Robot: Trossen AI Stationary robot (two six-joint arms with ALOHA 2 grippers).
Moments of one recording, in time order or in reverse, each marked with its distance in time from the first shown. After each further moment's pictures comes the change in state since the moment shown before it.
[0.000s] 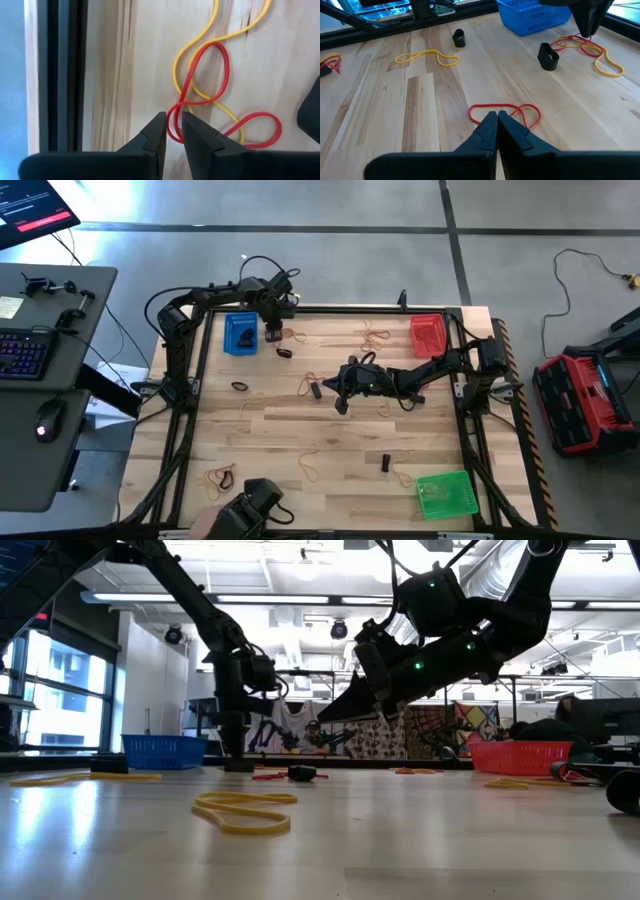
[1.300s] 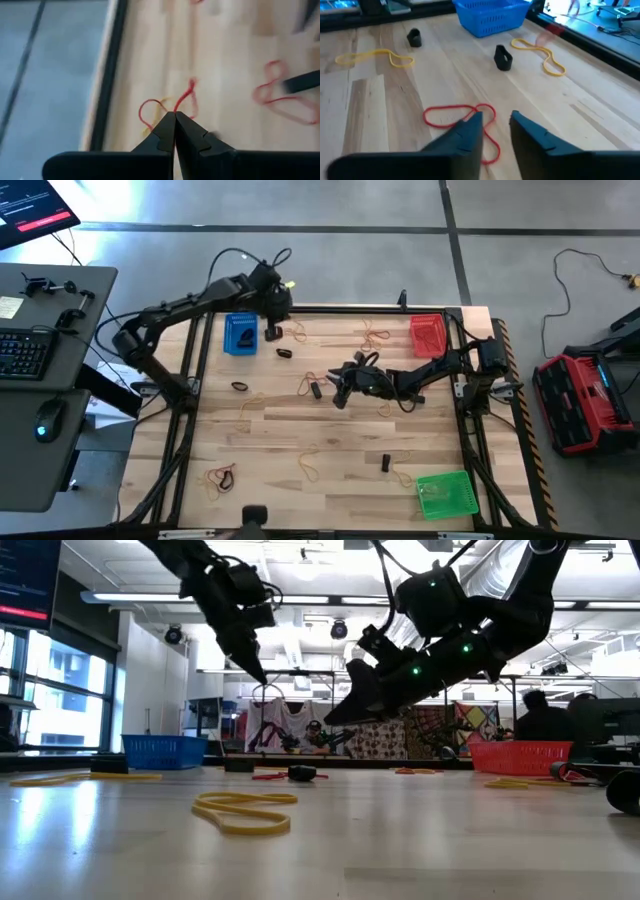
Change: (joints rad) left arm -0.137 -0.445 -0.124 0.108 0.159 -0.124; right arm 0.013 0.000 0.000 -0.020 0.227 -0.030
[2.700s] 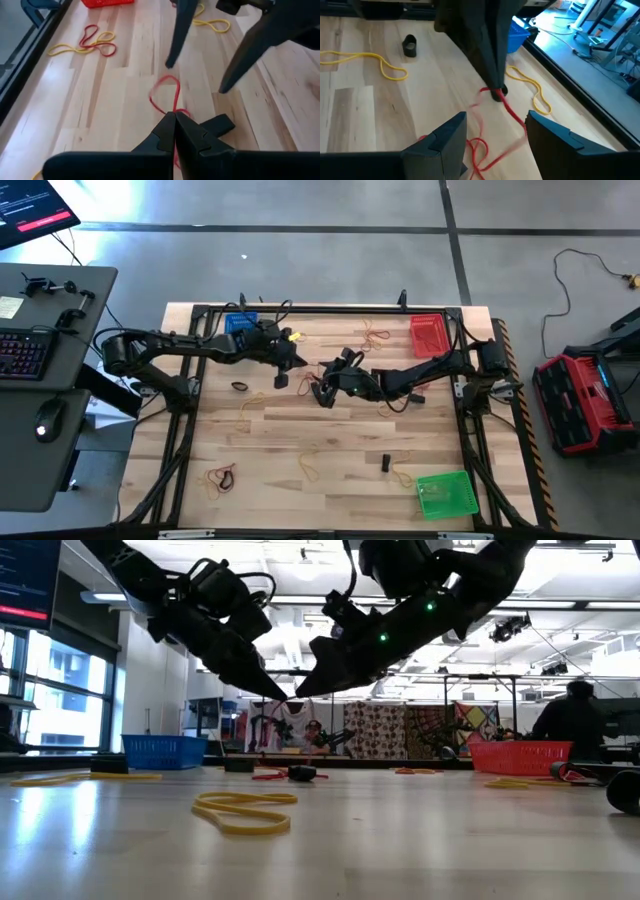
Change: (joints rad) left arm -0.305 -0.109 -0.553 0.772 0.081 -0.272; right arm 0.062 0.000 0.248 -0.296 0.146 -0.175
